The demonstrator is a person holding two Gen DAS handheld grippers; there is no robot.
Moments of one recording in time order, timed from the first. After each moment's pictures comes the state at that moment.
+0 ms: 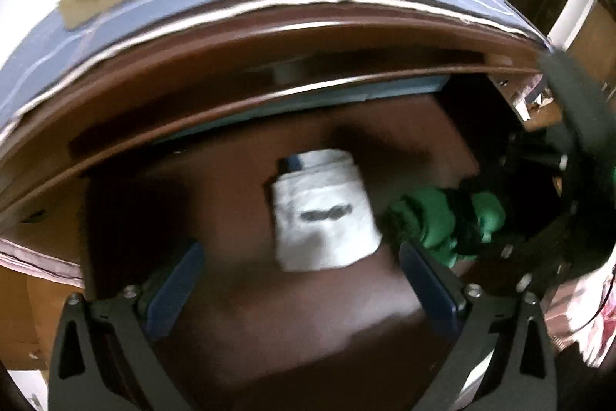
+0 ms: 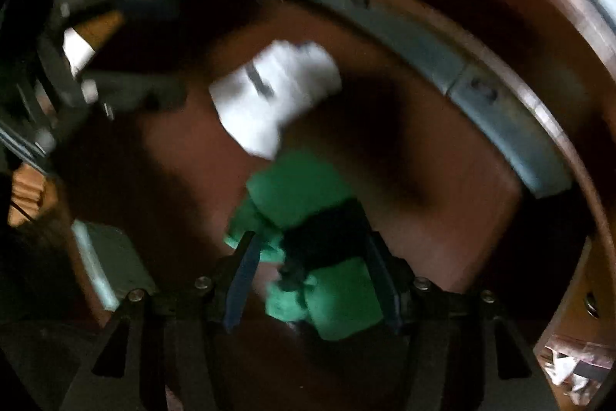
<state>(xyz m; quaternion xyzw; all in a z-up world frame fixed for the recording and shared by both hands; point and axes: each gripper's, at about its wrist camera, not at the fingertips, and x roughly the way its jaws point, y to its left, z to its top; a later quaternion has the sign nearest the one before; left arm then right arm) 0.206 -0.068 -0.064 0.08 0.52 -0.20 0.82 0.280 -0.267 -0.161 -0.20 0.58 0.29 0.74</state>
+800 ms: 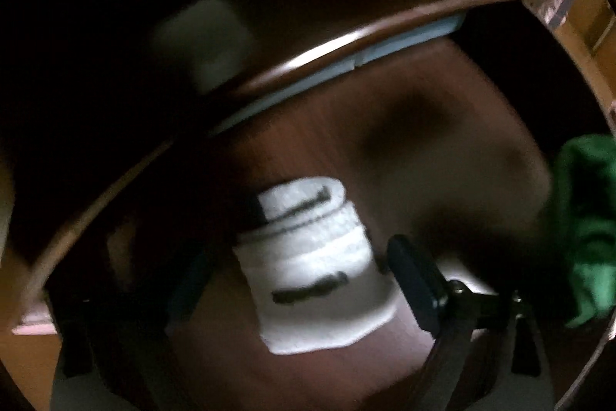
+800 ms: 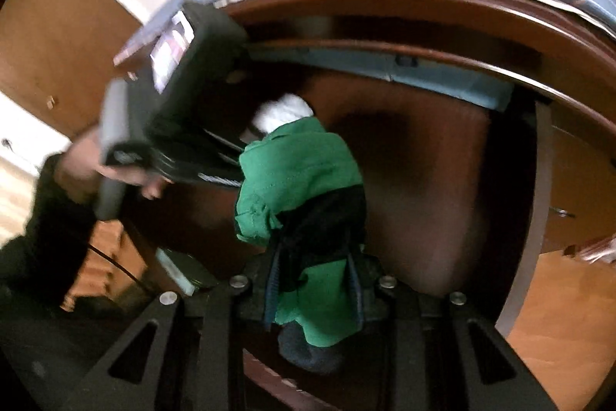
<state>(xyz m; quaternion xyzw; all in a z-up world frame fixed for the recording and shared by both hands) 0.253 -0.142 -0.103 0.24 0.54 -0.19 0.78 0.263 -0.333 -0.159 0.05 0.54 0.26 0.80</state>
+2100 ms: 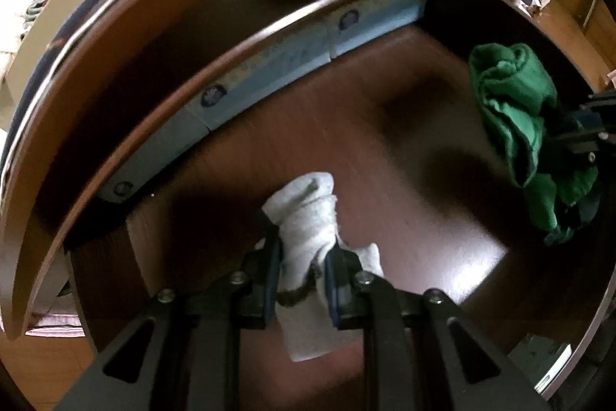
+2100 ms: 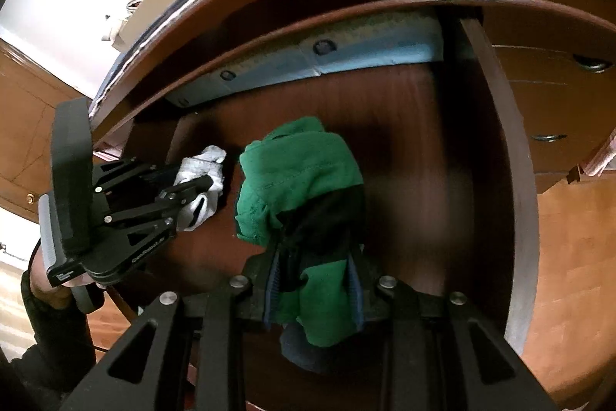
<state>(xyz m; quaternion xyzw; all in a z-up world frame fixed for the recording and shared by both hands) 0.249 -0.171 -0.084 0.27 0.51 -0.20 0.79 0.228 -0.370 -0.103 0.16 0.53 0.14 0.82</state>
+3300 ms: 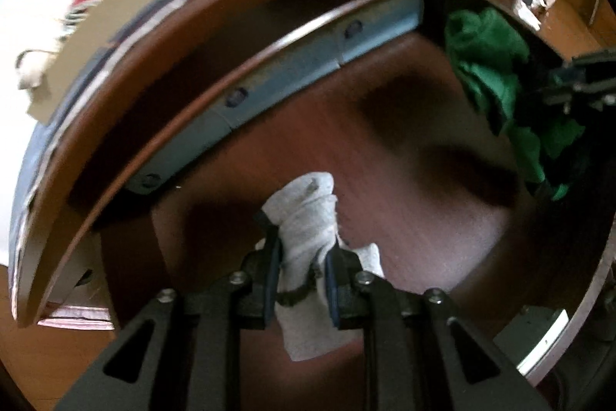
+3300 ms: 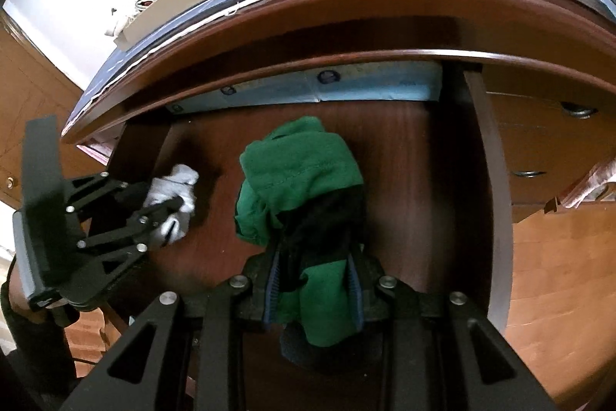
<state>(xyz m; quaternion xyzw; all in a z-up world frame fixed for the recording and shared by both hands) 0.243 -0.173 -0.092 0.28 0.47 -0.17 0.82 0.234 -0.352 -0.083 0.11 0.51 0.12 0.85</state>
